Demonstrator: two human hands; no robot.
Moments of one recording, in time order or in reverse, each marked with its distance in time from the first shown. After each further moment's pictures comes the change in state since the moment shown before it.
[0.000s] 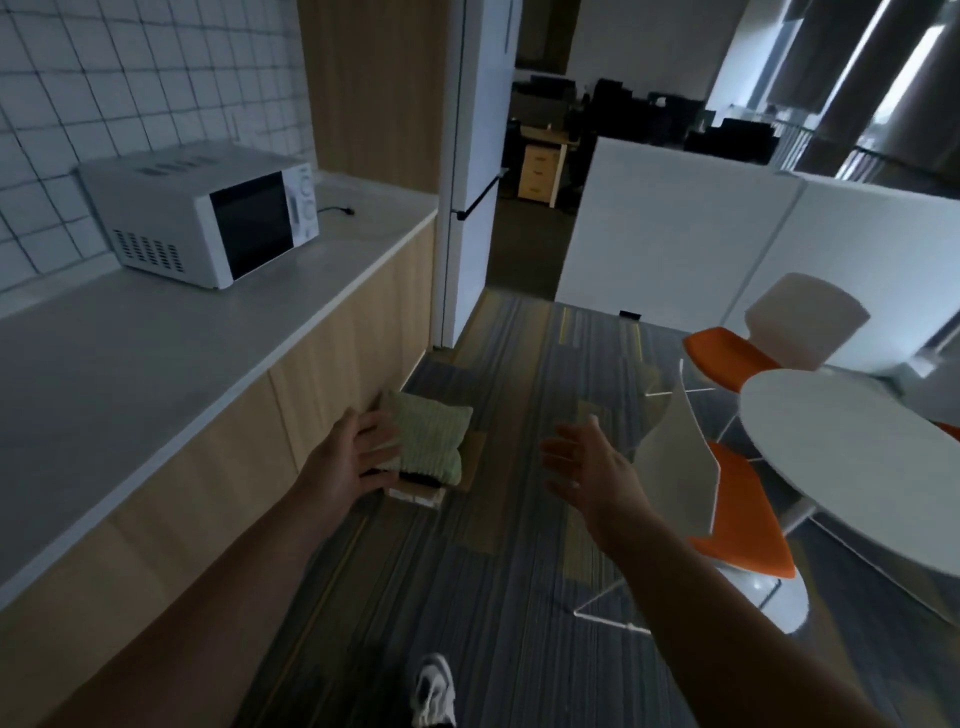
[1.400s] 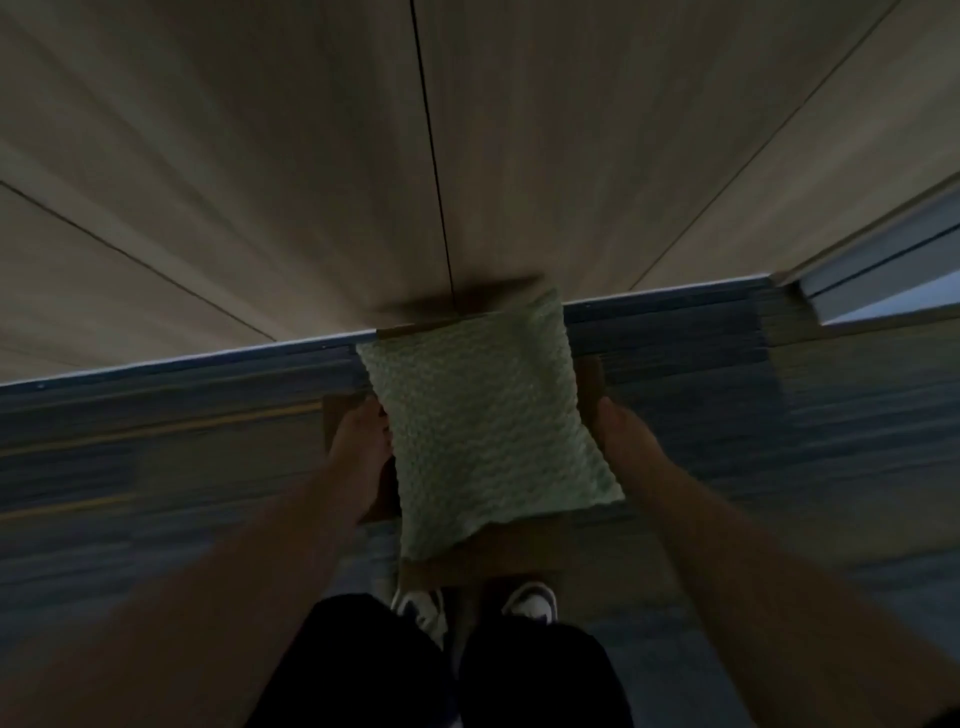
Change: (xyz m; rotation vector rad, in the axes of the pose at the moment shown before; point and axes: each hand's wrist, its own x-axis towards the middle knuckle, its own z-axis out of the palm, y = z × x) left_hand 0.856 -0.376 0.003 -0.550 1.152 -0.484; right_hand 1.139 0.374 0.201 -1.418 -0.959 0.242
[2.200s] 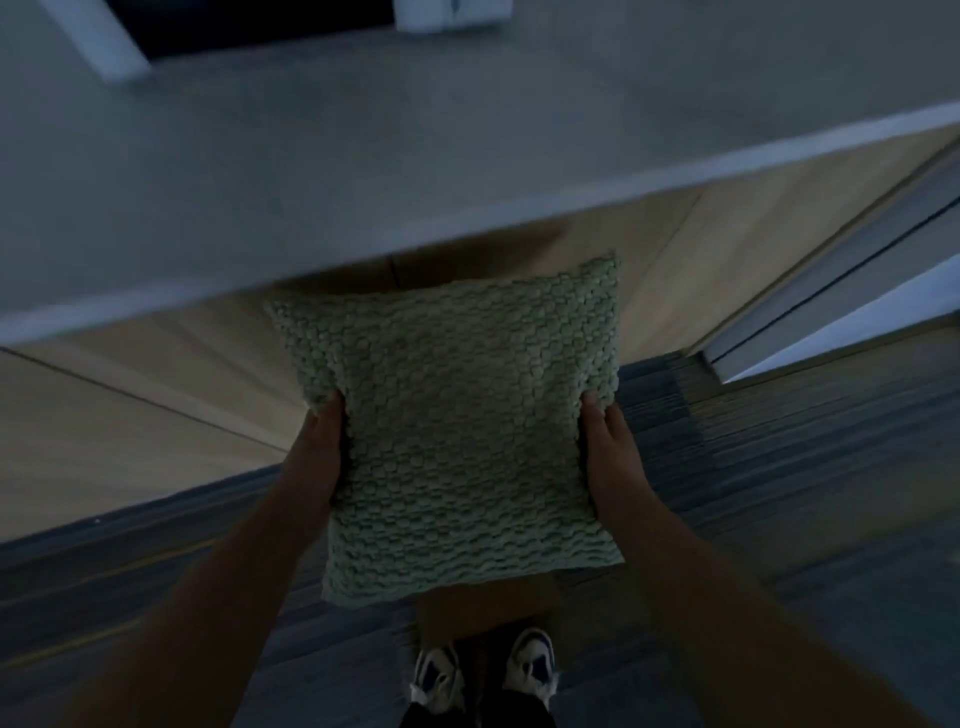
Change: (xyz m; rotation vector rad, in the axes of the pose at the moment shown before) left_hand -0.230 0.215 -0.016 0.106 -0.169 0.393; right_hand -0.223 -0.178 -0.135 0.716 0.104 -0.203
